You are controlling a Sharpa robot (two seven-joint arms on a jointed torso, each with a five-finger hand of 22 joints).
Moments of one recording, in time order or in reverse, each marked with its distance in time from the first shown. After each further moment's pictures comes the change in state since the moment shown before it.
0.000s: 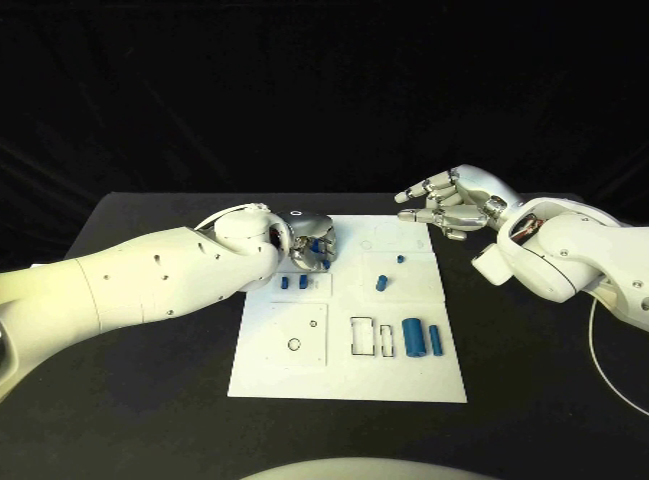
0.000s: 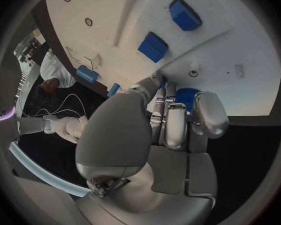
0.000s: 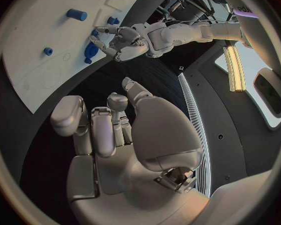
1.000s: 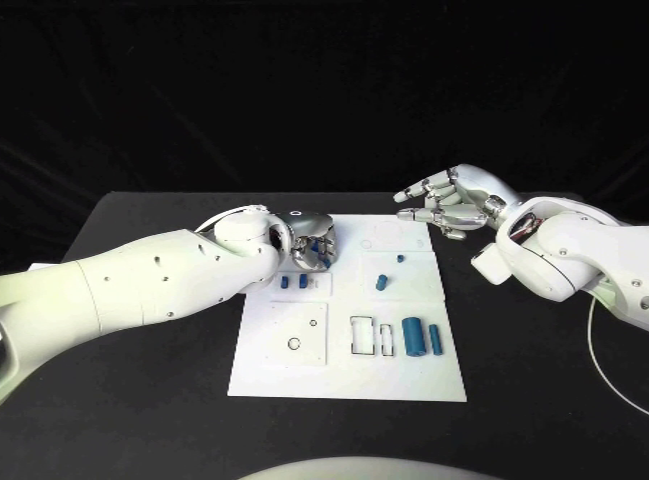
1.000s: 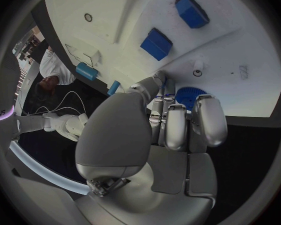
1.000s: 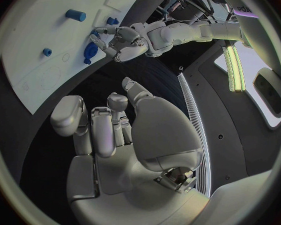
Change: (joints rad) left arm -0.010 -0.007 0.006 0.011 0.018 -0.038 -0.002; left_hand 0.025 0.041 0.096 -0.063 -0.001 0.101 0.002 -0.006 0.010 0.120 -0.012 -0.026 0.020 0.000 0.000 0.015 -0.005 -0.011 0.003 0.004 0.077 0.086; right arm 0.000 0.002 0.000 0.000 0.001 0.003 0.002; right_hand -0.002 0.002 0.002 0.002 0.000 0.000 0.000 0.000 0.000 0.000 0.000 0.000 0.002 0.000 0.000 0.000 0.000 0.000 0.000 0.000 0.000 -0.001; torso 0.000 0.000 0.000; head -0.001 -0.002
